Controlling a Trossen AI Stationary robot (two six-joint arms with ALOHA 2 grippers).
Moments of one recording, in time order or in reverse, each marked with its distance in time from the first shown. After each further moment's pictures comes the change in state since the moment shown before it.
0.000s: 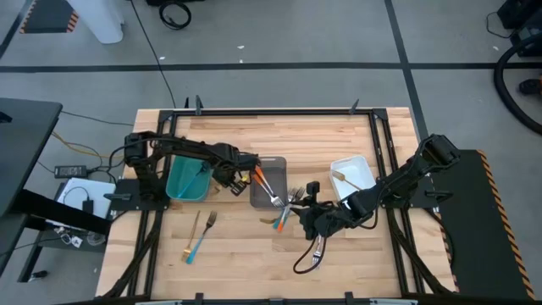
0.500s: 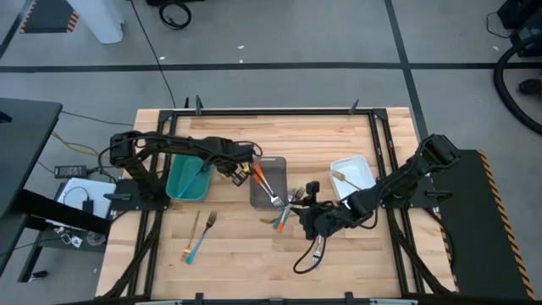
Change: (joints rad) left arm 0.026 -0.139 -0.002 0.076 -0.167 0.095; right arm -0.009 0.000 0.000 0.000 0.000 -0.028
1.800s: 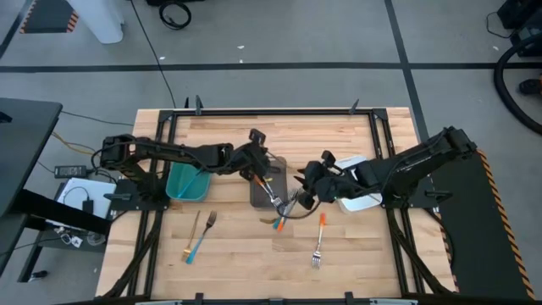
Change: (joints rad) left arm -0.137 -0.074 0.003 0.692 -0.319 1.515; right arm -0.187 -0.196 0.219 -0.455 -0.061 0.636
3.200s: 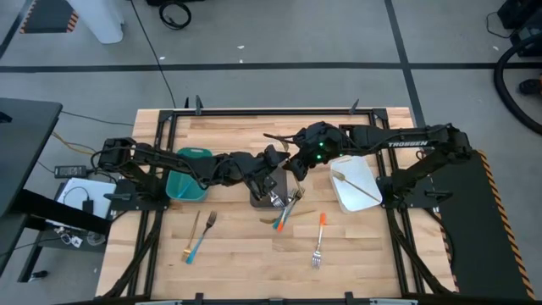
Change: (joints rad) left arm -0.127 0.000 0.000 0.519 0.025 0.731; right arm -0.375 0.025 0.154 -0.016 -0.755 0.174
